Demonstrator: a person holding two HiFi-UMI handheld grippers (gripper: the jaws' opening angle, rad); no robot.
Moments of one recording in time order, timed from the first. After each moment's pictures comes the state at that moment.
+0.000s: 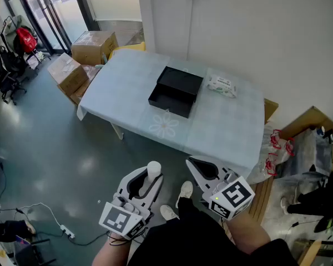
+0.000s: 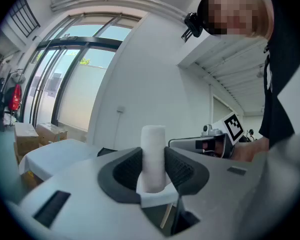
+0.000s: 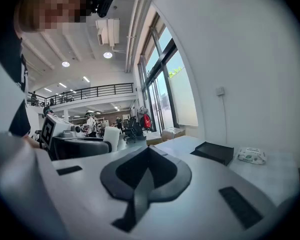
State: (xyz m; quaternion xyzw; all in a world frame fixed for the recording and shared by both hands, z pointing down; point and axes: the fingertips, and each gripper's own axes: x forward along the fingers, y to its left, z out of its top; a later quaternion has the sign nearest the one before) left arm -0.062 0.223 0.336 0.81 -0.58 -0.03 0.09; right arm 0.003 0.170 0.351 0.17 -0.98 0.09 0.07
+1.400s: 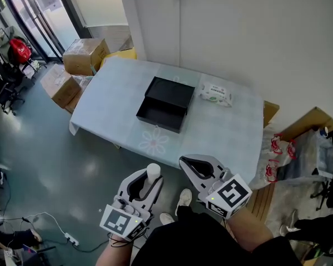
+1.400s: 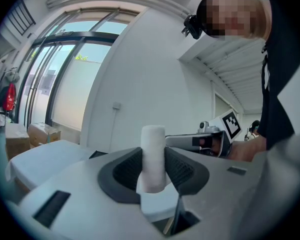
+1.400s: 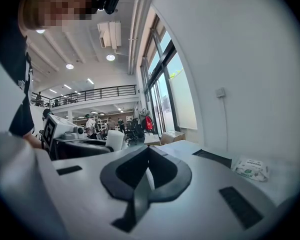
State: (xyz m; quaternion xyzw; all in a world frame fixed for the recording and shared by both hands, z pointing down) left arm -0.038 0.115 0.348 0.82 -0.56 -0.01 0.10; right arm 0.008 0.061 0.343 0.15 -0.98 0.08 0.06
